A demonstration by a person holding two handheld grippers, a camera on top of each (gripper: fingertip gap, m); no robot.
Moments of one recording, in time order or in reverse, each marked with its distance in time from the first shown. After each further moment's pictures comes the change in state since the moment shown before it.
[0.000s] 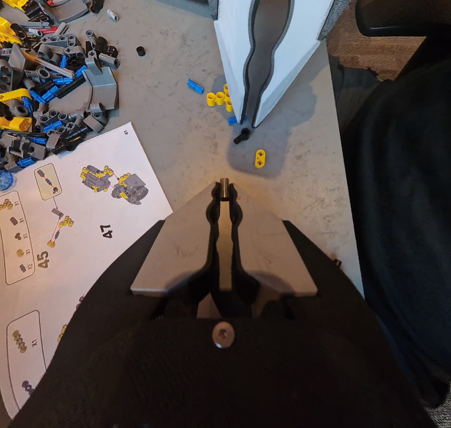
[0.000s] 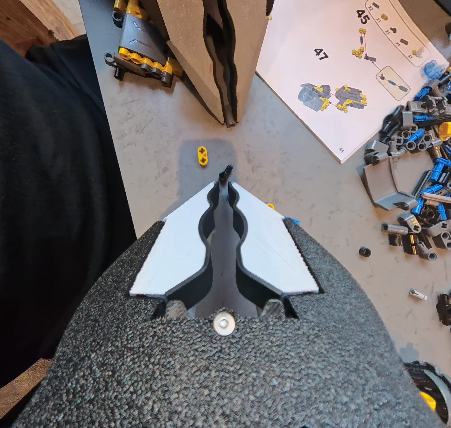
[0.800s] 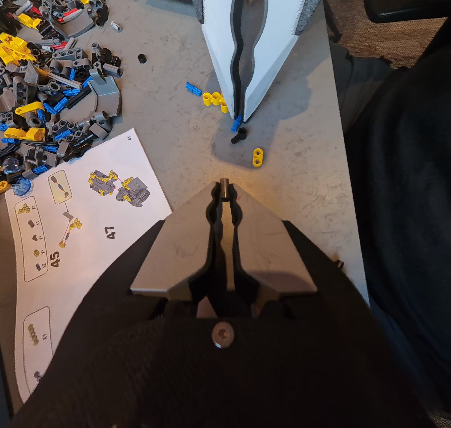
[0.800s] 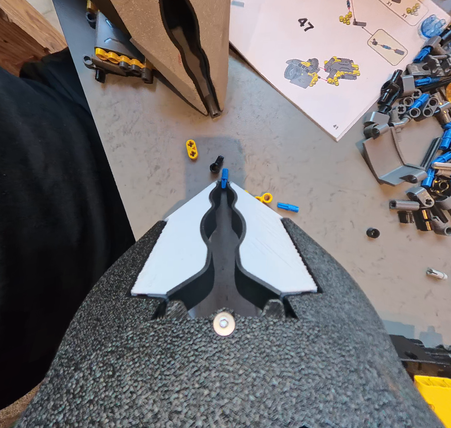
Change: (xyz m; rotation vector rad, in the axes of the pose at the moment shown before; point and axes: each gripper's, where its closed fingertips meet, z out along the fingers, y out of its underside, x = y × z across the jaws) left arm 0.002 0.000 -0.001 -0.001 -0.054 0.060; right arm 0.006 0.009 0.001 -0.017 0.010 0.107
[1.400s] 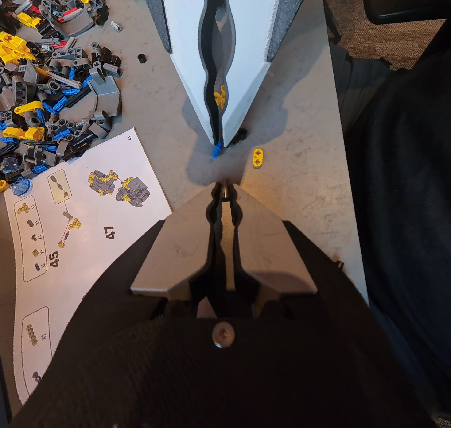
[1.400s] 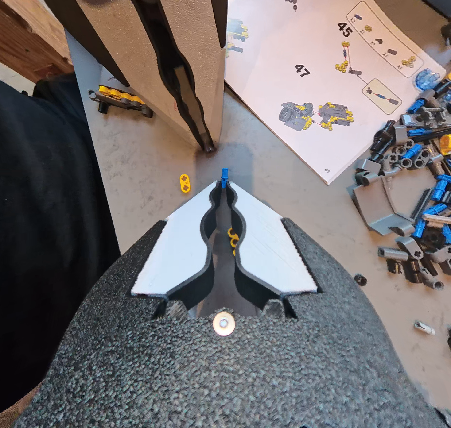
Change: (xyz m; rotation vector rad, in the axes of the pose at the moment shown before) left arm 0.000 0.000 0.000 0.001 0.002 -0.004; right arm 0.006 -0.027 0.014 0.033 -0.053 -0.037
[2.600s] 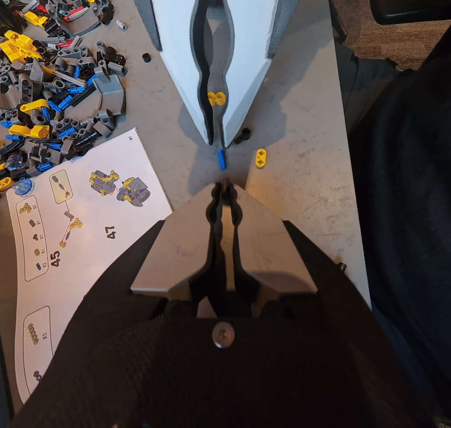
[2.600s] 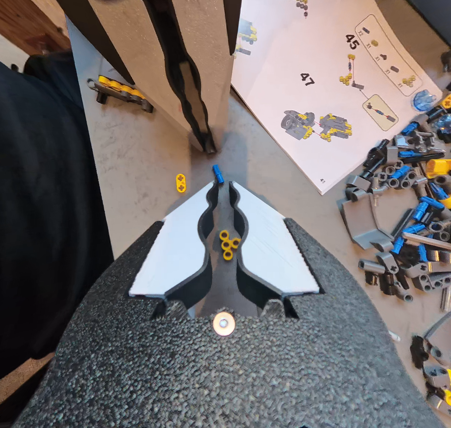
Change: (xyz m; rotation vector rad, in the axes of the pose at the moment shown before) left arm -0.002 0.000 0.000 -0.001 -0.016 -0.006; right arm 0.003 -0.004 -0.001 -0.045 -0.010 -0.087
